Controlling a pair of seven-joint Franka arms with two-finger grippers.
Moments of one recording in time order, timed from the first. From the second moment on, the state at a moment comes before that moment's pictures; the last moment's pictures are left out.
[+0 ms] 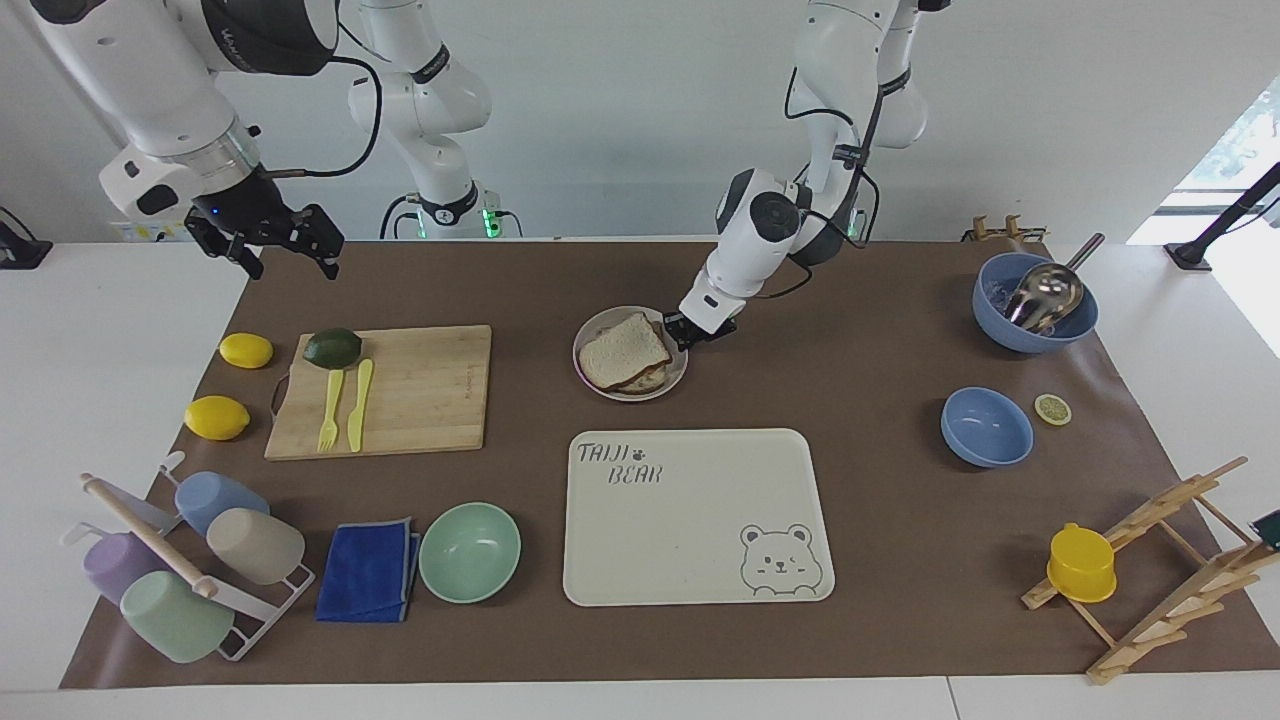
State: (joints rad) left arm -0.61 0.12 -0.08 -2.27 -0.42 2.42 -0.44; right arm 0.07 -0.04 -0.15 -1.65 0.02 1.55 -0.02
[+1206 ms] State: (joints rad) left arm -0.28 0.50 -0.06 -1.53 -0.39 2.03 -0.21; right arm 0.07 -0.04 -0.15 -1.65 0.02 1.55 -0.02
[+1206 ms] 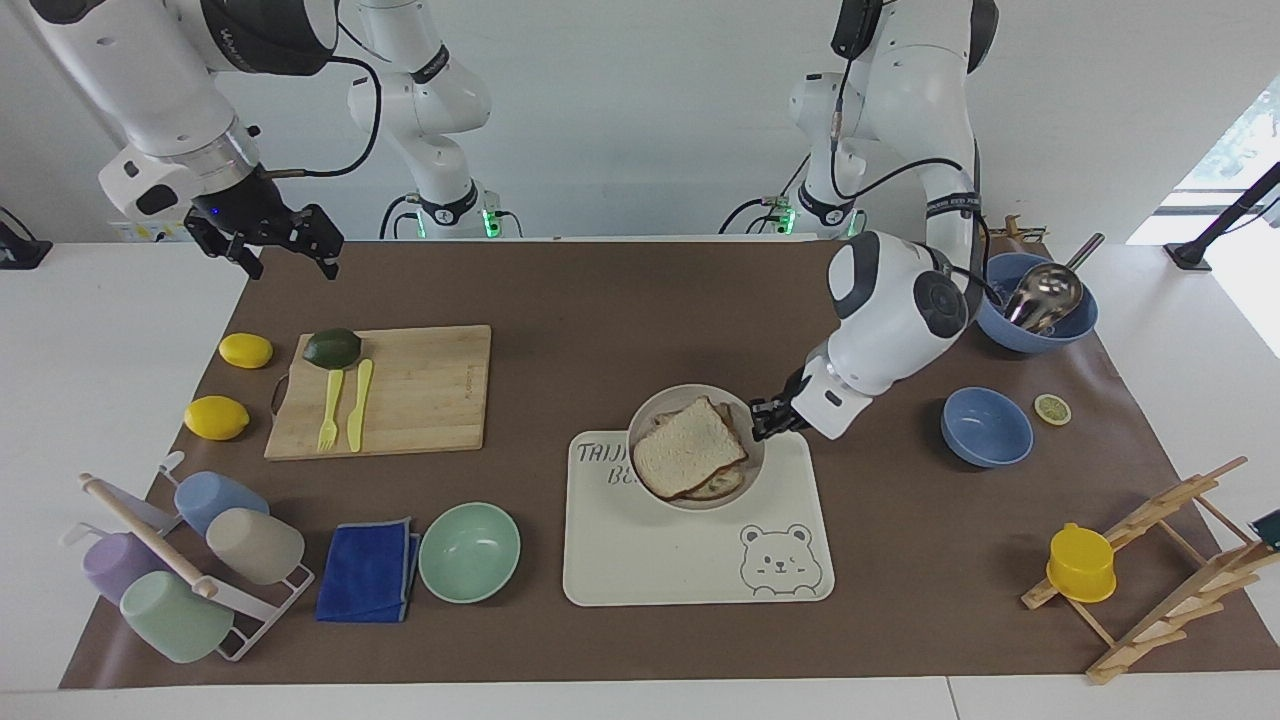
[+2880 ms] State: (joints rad) left arm -0.25 0.62 -0.06 -1.45 -0.33 2.12 0.02; right arm 0.07 -0.04 -0.15 -1.65 0.02 1.55 -0.02
